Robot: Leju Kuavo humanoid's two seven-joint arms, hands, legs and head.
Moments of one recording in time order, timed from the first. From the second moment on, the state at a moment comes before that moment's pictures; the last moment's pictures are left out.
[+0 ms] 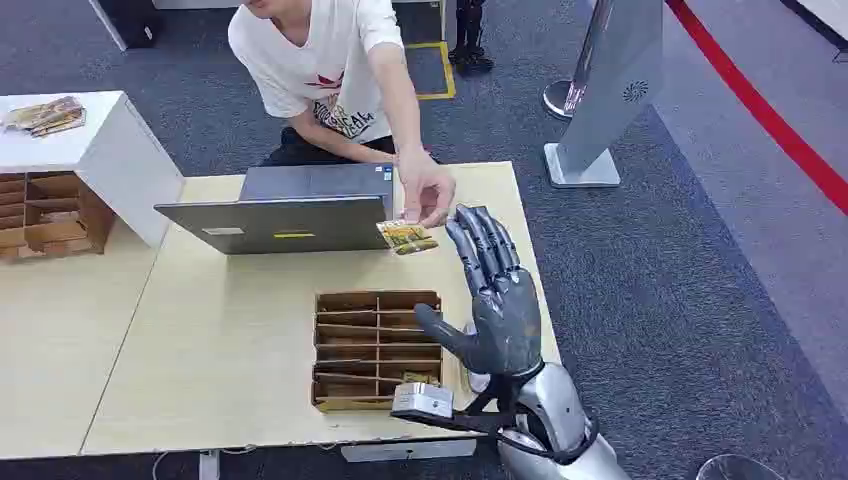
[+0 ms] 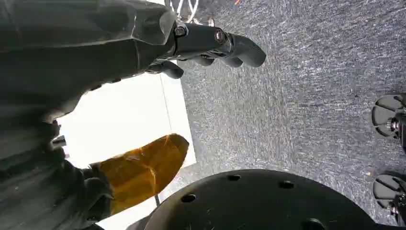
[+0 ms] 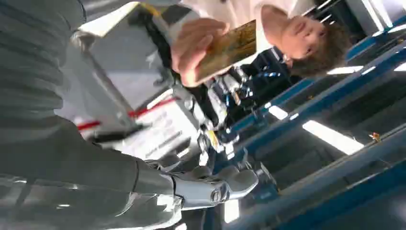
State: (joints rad) left arm -0.13 0.01 -1.53 -0.14 1.42 0.33 0.27; right arm -0.26 -0.05 0.70 -1.51 1.05 -0.68 -0.16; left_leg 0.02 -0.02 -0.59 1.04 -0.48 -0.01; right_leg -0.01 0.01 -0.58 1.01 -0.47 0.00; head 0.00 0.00
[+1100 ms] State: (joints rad) left arm -0.13 0.00 -1.54 -0.14 1.36 0.31 0.28; right arm -0.35 0.04 0.66 -1.39 1.34 -0.69 -0.14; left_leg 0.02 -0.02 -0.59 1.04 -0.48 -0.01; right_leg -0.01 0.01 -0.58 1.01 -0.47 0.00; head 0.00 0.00
